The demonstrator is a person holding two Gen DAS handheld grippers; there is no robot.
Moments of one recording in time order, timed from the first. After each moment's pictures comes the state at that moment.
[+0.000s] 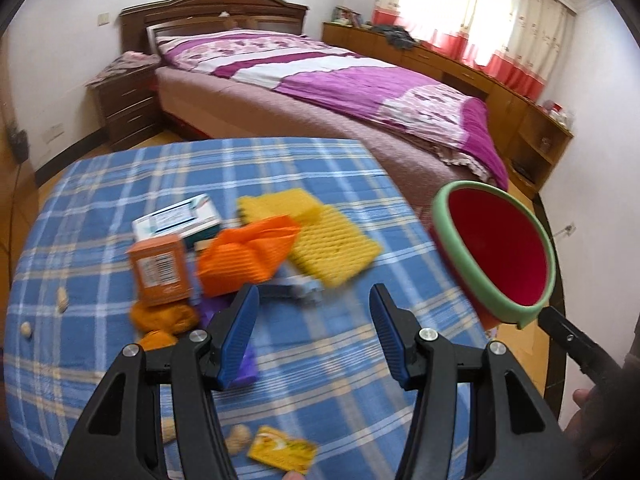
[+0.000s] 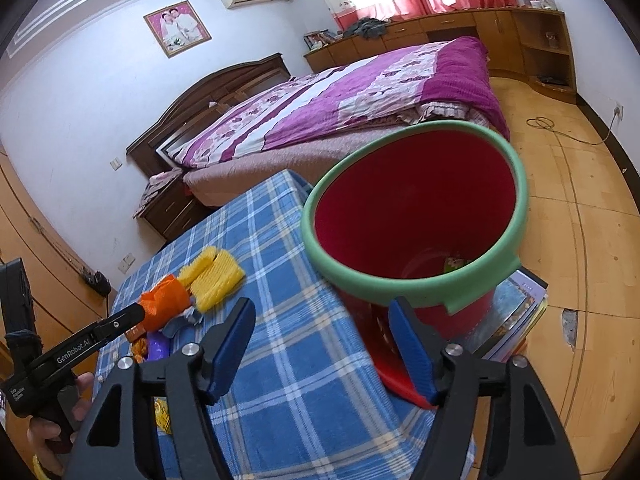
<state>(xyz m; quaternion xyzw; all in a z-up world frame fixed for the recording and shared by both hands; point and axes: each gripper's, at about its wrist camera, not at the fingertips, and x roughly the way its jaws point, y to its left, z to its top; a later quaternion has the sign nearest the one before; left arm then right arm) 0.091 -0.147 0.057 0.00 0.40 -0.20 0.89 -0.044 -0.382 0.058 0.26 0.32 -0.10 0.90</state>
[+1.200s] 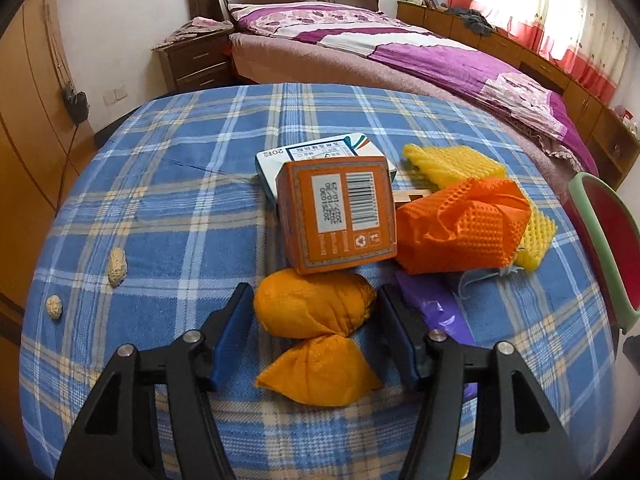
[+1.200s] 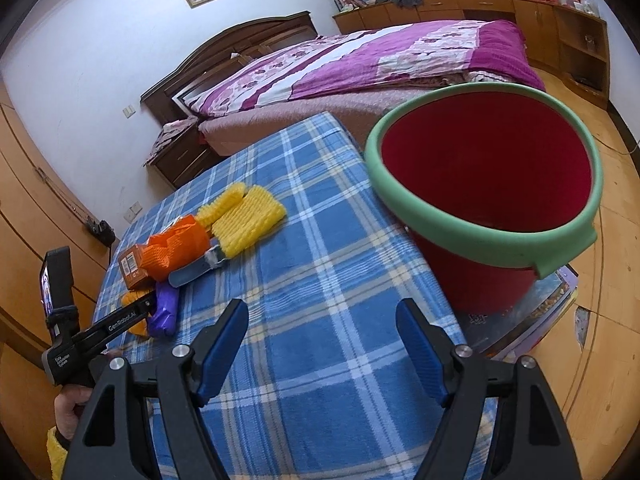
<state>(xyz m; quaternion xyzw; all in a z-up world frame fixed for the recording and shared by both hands) 0.140 -0.070 -0.017 0.01 0.44 -0.08 0.89 -0.004 -0.327 0.033 0.23 0.39 -0.05 0.89</state>
